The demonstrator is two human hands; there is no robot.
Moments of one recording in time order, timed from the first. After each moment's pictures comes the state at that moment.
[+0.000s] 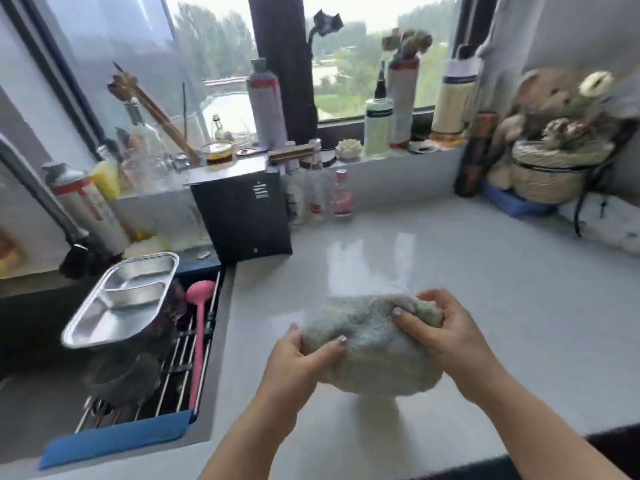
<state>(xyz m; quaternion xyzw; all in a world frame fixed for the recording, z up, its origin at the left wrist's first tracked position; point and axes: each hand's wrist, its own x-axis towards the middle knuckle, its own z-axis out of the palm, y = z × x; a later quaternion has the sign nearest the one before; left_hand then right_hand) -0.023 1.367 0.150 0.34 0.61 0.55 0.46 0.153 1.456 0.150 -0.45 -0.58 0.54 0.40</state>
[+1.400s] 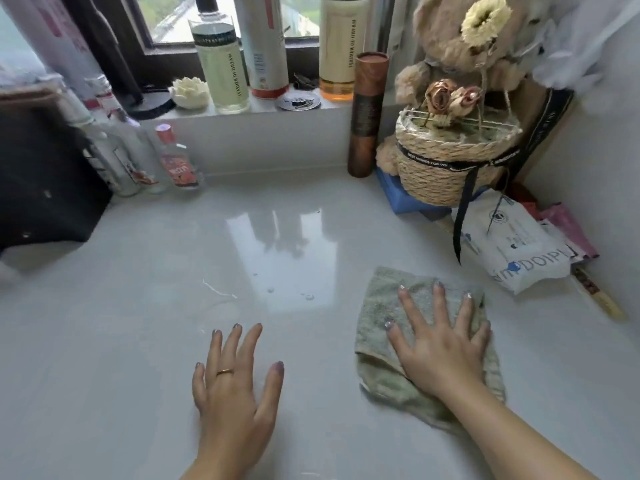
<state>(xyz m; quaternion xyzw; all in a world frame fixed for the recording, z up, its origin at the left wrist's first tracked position) 0.229 1.565 0.061 0.41 0.84 0.32 0.12 0.426 1.721 0.036 -0.64 -0.76 0.11 -0.03</state>
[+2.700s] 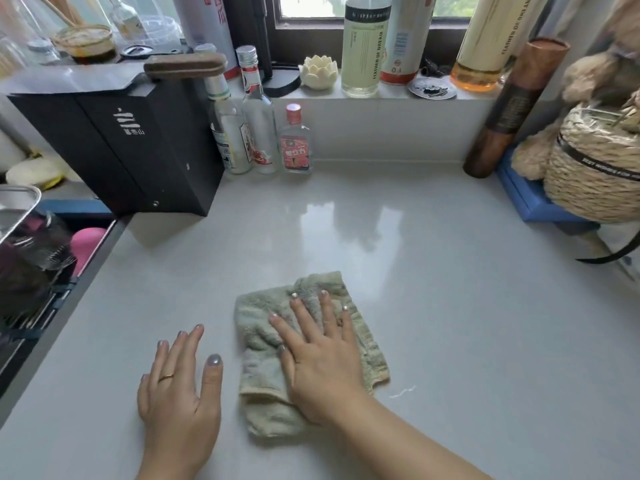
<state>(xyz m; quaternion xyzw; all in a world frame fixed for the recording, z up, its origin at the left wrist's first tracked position) 0.052 1.469 0.069 0.27 0.90 0.33 0.09 0.157 1.590 0.042 -0.33 -0.93 0.16 0.00</state>
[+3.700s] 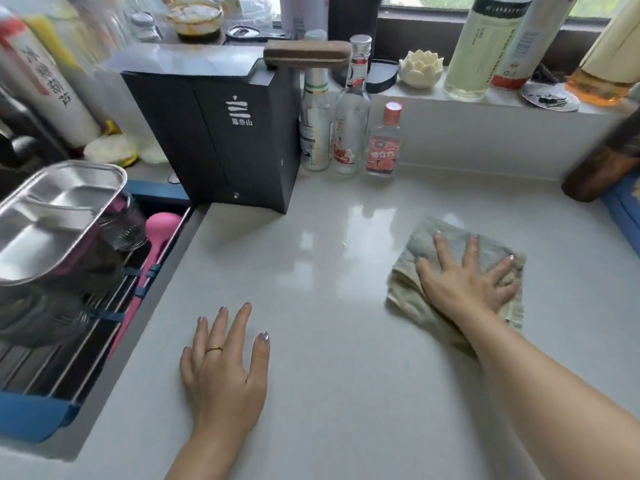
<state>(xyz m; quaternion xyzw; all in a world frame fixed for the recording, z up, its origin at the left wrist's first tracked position) -0.031 1.459 0.051 0.25 0.92 0.29 0.07 0.110 1.726 0.045 -0.65 -0.75 0.12 -0.03</state>
